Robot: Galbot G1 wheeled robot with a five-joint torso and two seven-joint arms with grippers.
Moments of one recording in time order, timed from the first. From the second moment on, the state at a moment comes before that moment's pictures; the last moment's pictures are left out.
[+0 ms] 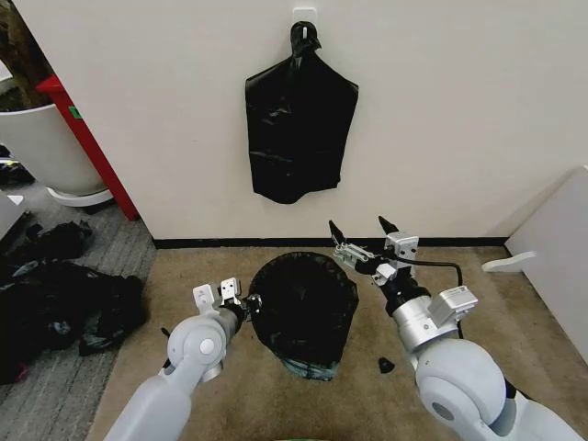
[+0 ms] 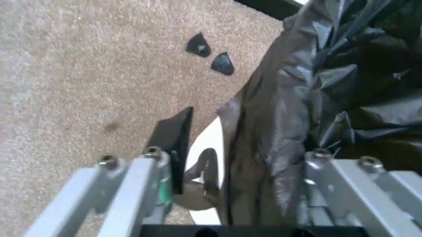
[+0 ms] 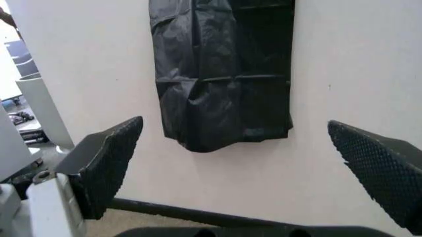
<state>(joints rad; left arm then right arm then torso) 1.13 -1.18 -0.22 -1.98 -1.11 0.62 -0.63 -1.17 0.92 0.12 2.37 0.62 -0.16 0.45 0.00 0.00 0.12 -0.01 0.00</state>
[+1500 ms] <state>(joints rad) 1.41 -1.10 -0.36 -2.23 -1.00 0.43 -0.27 -1.20 0.93 0.13 2.38 0.62 -0.16 0.45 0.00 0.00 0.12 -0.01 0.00</state>
